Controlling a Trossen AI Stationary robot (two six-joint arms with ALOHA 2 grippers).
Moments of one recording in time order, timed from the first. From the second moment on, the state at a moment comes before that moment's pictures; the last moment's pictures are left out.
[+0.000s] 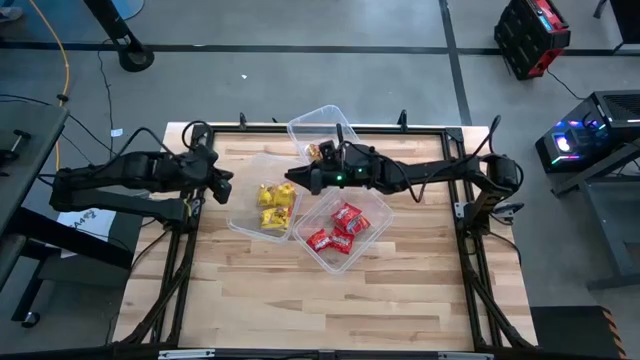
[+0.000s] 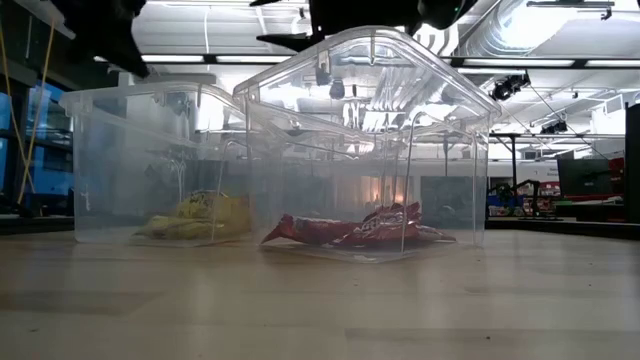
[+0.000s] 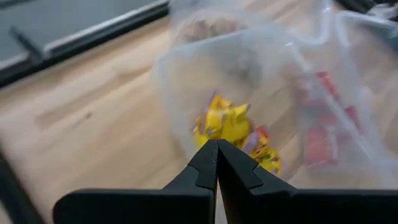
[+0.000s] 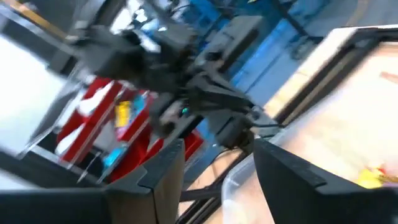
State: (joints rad) left arm 0.06 0.71 0.92 -1.06 -0.41 -0.70; right arm -0.11 1.75 1.26 0.45 -0.06 0.86
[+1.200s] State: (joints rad) left arm -0.21 0.85 0.50 -0.62 -0.09 -1.39; right arm -0.08 1.34 1.26 -1.17 -0.04 0.57
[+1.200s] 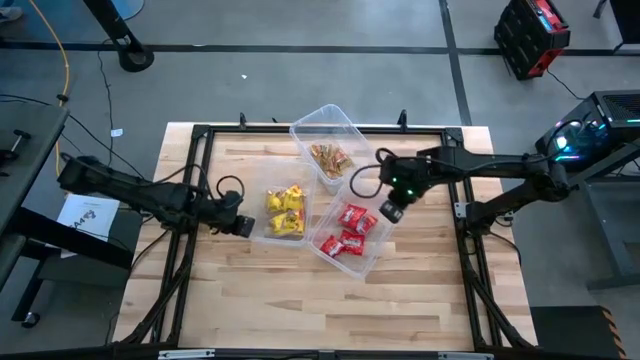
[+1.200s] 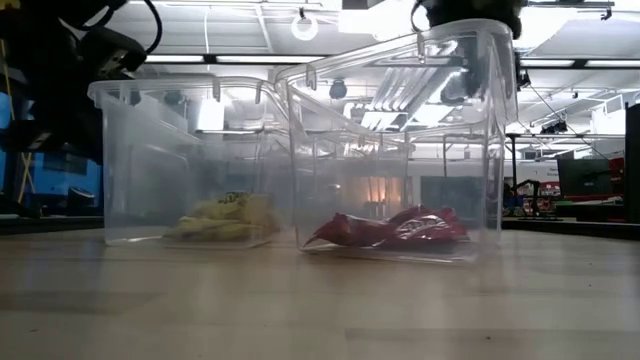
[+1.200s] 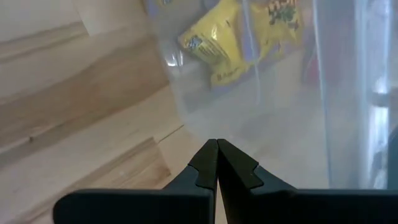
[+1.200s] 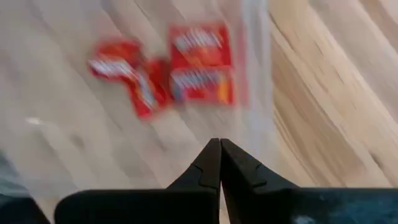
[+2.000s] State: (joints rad) left arm -0.17 0.85 0.50 -0.67 -0.13 -1.19; right arm 0.05 1.45 1.26 -1.39 0.00 0.59
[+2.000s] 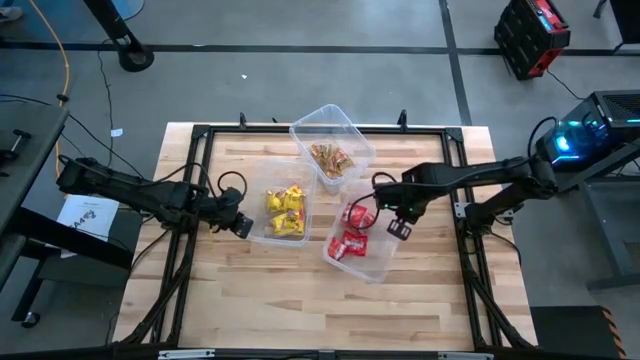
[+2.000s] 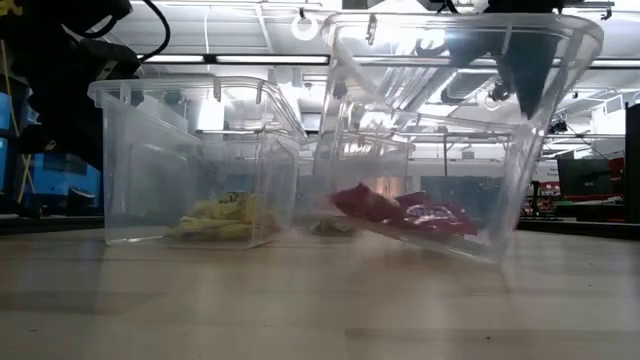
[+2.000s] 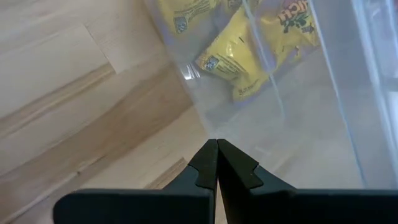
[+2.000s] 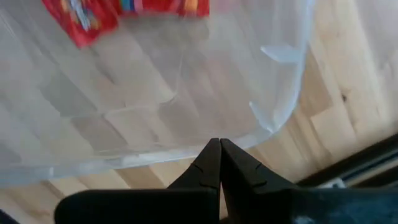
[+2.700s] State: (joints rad) left arm -0.15 0.85 0.50 -0.69 -0.10 -1.16; right arm 0.06 1.38 1.25 -1.44 0.04 0.67
